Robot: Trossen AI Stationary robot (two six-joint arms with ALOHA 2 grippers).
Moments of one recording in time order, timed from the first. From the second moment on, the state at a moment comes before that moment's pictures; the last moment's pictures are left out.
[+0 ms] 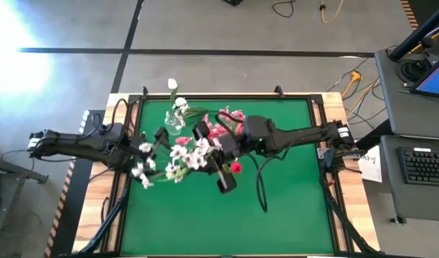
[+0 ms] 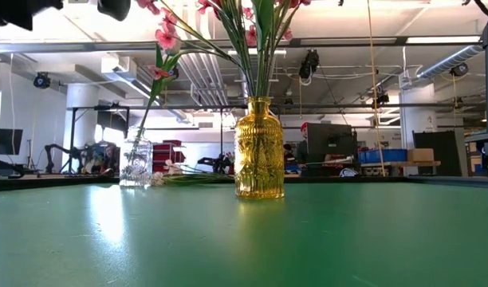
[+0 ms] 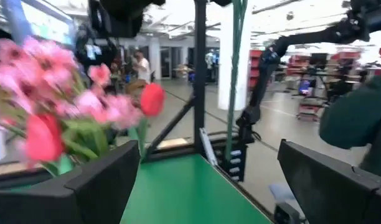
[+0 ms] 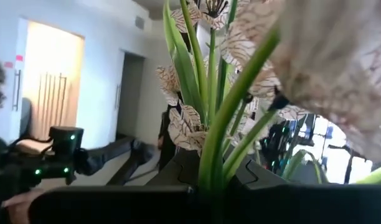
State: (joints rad) left arm -0.02 0.60 0.45 0.28 0.38 -0.06; right arm 0.15 1.89 1.90 0.37 -0.37 -0.05
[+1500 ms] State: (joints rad) left arm -0.69 1.12 0.49 0.77 -0.61 0.15; right arm 0.29 1.89 1.54 0.48 -0.11 -0.01
